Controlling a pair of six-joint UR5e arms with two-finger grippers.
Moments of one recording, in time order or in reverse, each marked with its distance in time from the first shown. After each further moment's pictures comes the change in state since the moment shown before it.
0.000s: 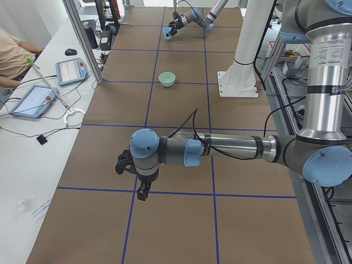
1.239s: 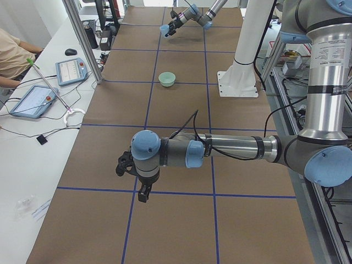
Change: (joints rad) left arm -0.013 0.007 0.000 -0.001 0.000 0.002; right arm 0.048 -0.011 0.065 -0.064 0.146 -0.002
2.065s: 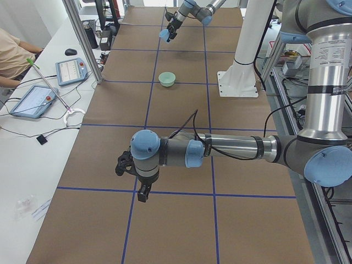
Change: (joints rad) left arm -0.002 -0.002 0.000 0.003 0.000 0.001; right arm 0.004 0.053 0.426 -0.589 0.257 -0.050
